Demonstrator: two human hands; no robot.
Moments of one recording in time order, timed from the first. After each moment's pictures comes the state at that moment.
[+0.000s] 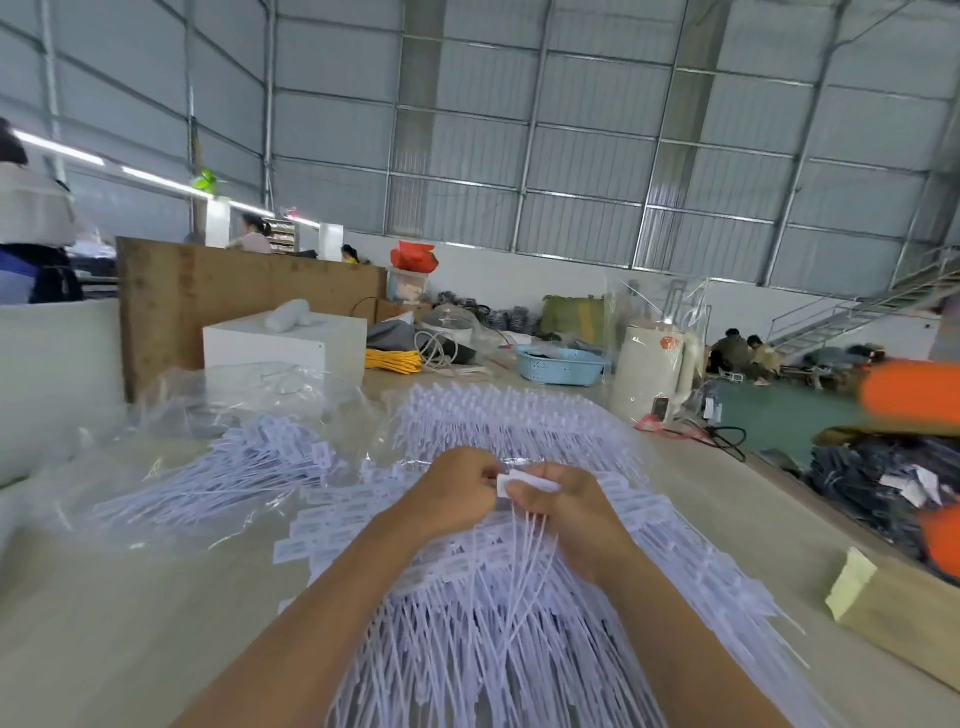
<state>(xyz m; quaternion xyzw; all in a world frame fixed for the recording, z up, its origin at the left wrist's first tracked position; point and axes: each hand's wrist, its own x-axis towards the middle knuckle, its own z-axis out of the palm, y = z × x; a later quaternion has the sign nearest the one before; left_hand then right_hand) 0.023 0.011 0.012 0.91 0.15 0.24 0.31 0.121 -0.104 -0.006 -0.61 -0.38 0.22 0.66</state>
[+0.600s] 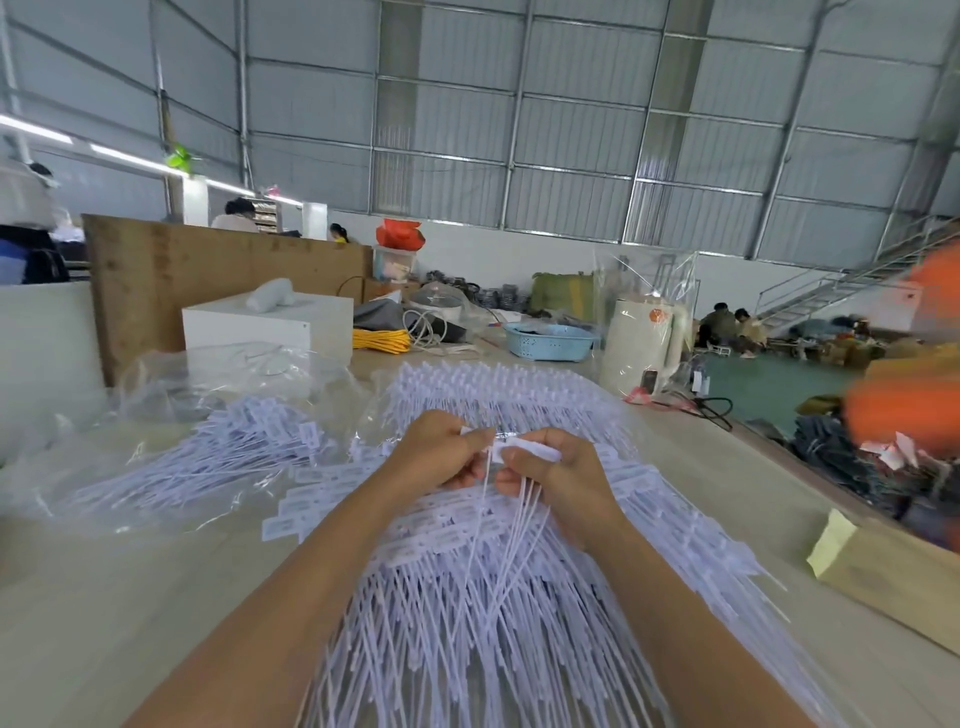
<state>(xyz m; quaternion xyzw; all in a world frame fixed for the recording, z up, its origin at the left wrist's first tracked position) 0.023 0.017 0.016 0.79 0.22 0.26 0.52 0.115 -0.105 -0.003 -0.57 -0.37 0.19 0.71</state>
